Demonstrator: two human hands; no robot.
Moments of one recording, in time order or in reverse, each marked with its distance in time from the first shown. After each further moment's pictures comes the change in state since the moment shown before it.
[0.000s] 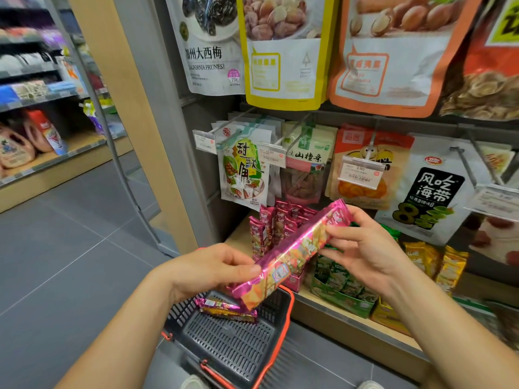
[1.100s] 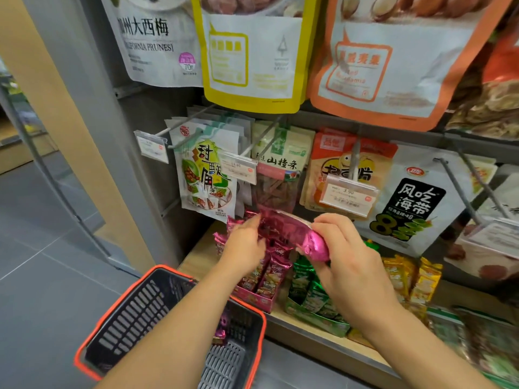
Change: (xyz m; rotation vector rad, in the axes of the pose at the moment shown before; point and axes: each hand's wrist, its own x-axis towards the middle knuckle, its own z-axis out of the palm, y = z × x) left_hand 0.213 -0.015 -0.001 0.567 0.626 0.163; right_hand 0.017 -0.004 -0.004 -1.632 0.198 -0.931
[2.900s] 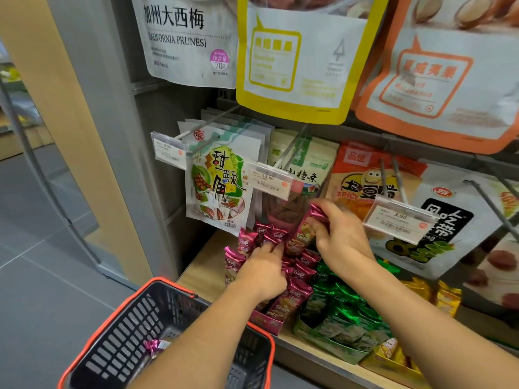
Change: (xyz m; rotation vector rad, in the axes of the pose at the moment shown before) left_hand 0.016 -0.024 0.021 0.221 -0.269 0.076; right_hand 0.081 0.027 0.072 0.145 -0.141 0.396
